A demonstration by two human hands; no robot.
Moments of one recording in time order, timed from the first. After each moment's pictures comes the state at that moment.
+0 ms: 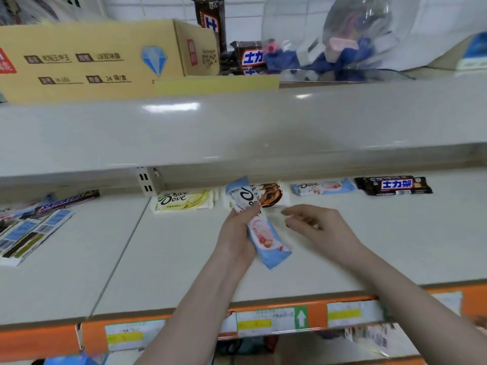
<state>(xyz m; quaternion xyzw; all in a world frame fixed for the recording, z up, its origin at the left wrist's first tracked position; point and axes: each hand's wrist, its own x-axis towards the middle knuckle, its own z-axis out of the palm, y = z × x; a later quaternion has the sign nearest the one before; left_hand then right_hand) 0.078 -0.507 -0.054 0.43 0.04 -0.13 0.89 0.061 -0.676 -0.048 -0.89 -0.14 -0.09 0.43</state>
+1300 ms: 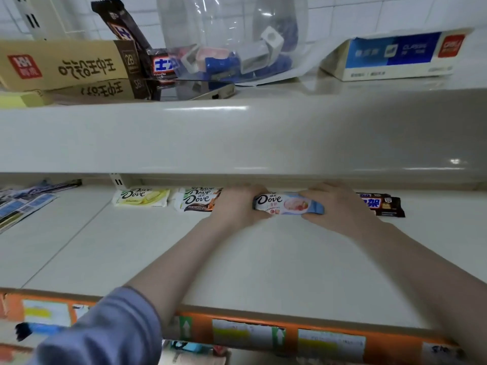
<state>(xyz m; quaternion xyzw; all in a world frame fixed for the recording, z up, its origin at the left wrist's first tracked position) 0.140 -0.626 -0.037 0.96 -0.16 0.15 0.17 0.157 -0.852 -0.047 -0.92 -0.31 -0.21 0.10</state>
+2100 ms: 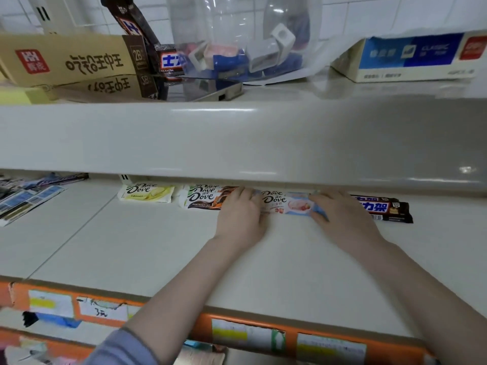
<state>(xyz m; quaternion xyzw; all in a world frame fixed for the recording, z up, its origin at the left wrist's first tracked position) 0.121 -0.634 -0.054 0.98 -0.09 0.16 0.05 0.138 -0.839 -0.053 -0.96 -0.18 -0.16 0.12</state>
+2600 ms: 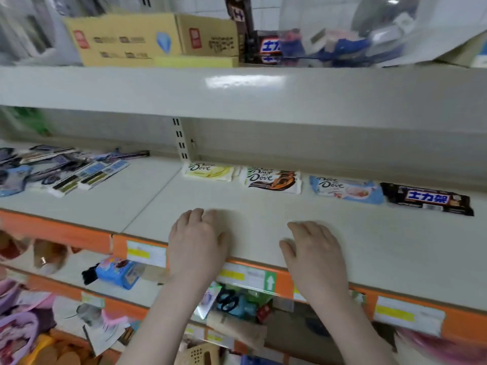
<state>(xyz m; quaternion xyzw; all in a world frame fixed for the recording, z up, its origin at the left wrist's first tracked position) -0.029 -0.496 -0.056 0.98 0.15 0.15 0.04 -0.001 -0.676 -0.069 -0.97 -0.14 -0.12 0.17</state>
